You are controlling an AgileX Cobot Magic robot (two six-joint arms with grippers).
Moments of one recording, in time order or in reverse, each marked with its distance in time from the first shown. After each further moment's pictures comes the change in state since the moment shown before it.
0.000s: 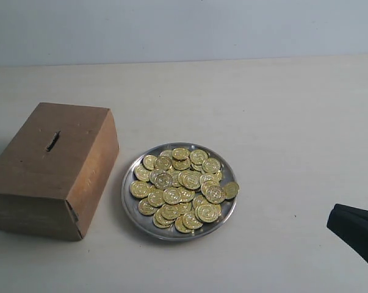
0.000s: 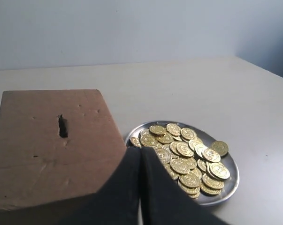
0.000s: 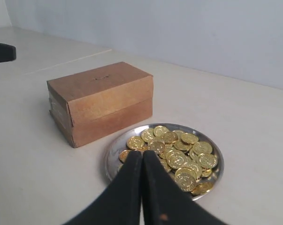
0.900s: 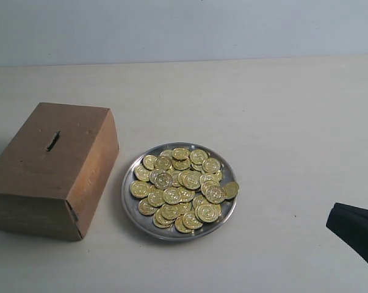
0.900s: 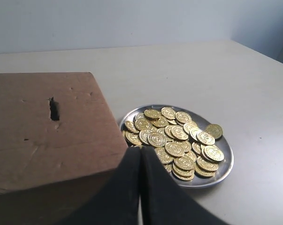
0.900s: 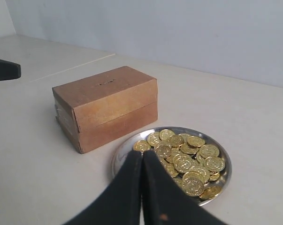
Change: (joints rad) left arm 0.000 0.000 0.002 0.000 0.057 0.000; right arm 0.000 0.000 0.000 -0.014 -0.024 0.046
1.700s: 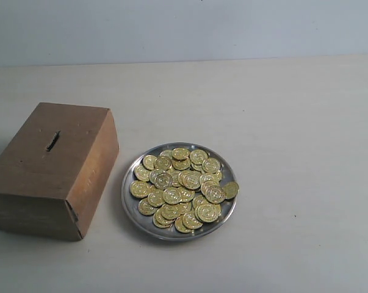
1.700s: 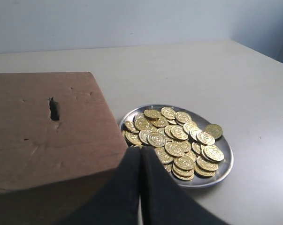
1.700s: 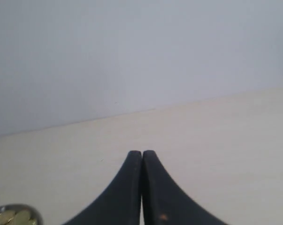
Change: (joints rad) left arm 0.000 0.000 0.000 0.000 0.000 0.000; right arm -0.777 -0.156 0.000 0.090 0.077 0.000
